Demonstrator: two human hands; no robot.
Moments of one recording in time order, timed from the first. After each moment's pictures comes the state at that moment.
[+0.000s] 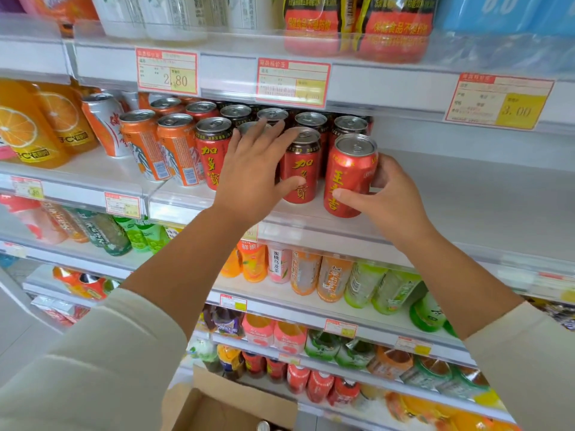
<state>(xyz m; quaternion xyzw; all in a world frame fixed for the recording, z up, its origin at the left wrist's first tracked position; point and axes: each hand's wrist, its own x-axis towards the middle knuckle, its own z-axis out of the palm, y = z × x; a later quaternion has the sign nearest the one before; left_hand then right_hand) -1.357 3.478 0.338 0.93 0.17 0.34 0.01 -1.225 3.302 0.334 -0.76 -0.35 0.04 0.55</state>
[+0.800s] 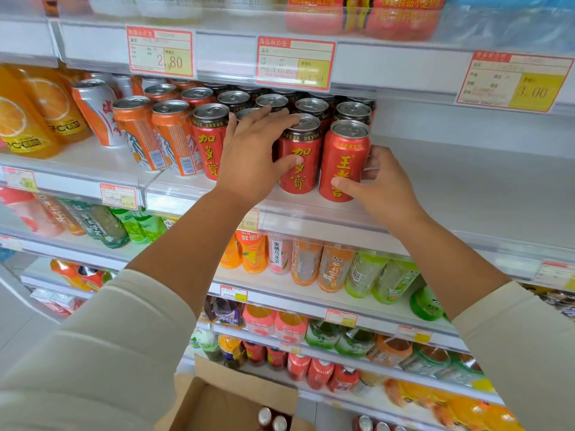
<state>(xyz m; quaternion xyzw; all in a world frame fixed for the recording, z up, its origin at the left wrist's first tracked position) -1.347 3.487 0.339 0.91 0.17 0.38 0.09 -1.211 3.319 0.320 -0.79 -0.34 0.04 0.50</state>
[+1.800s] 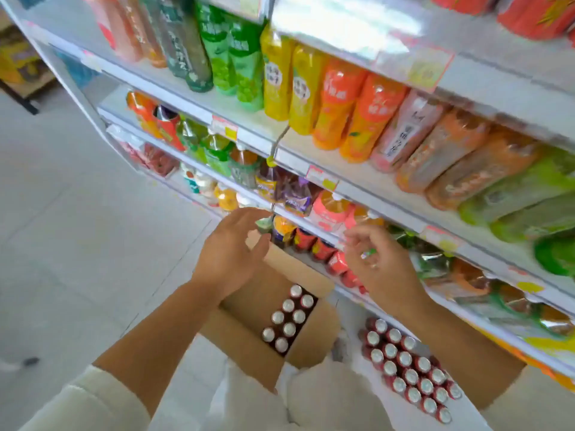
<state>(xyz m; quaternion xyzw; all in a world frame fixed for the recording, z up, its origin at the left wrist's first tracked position) -1.622 3.435 0.077 0.81 0.44 0.21 0.33 -1.414 3.294 0.121 -0.75 -0.46 0.29 0.38</state>
